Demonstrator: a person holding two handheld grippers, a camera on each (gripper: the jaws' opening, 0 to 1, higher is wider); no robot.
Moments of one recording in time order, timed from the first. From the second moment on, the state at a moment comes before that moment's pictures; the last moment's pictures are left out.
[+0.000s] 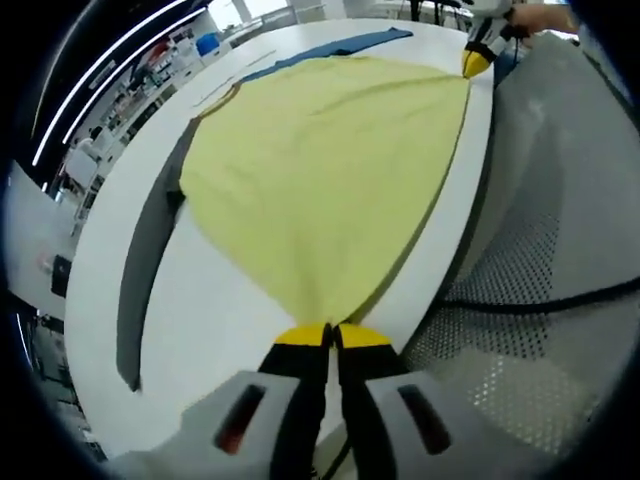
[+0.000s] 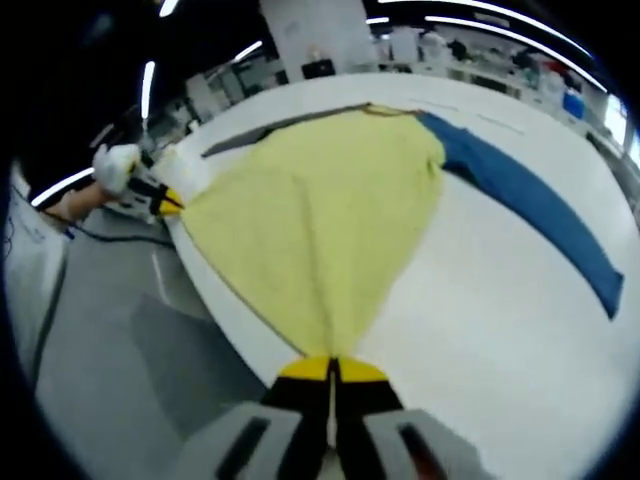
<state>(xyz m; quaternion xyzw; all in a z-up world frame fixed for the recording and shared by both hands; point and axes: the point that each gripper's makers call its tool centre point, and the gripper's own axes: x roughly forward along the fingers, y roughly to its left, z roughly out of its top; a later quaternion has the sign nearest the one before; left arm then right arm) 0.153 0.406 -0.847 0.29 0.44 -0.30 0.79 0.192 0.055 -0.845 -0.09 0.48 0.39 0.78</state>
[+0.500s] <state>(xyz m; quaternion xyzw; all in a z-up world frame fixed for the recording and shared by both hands) 0.176 0.408 -0.801 0.11 0.38 -0.27 0.88 0.216 0.054 -0.817 -0.04 0.42 0.39 0.82</state>
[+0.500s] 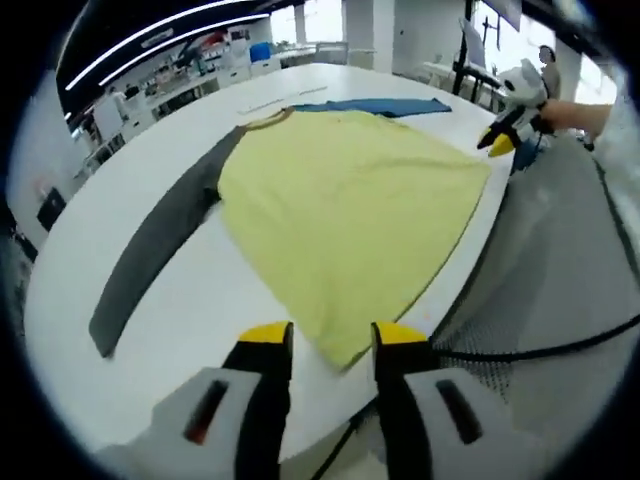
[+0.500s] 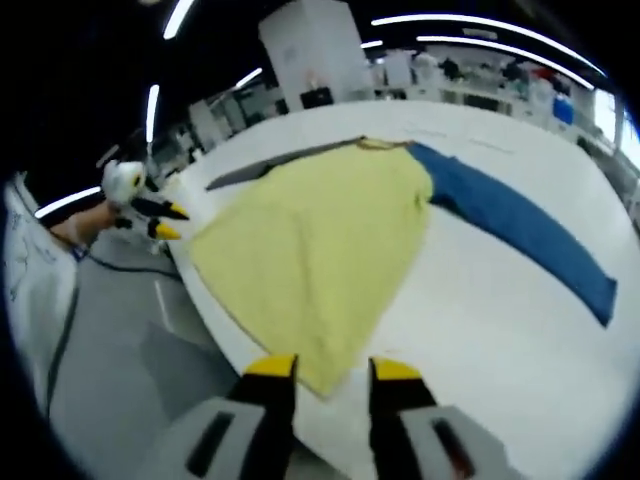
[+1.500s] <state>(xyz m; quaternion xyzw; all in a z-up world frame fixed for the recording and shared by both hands) 0.235 0.380 -0.716 -0.11 0.22 -0.27 0.93 0.312 -0.032 -0.801 -0.02 0.36 0.26 0.89</state>
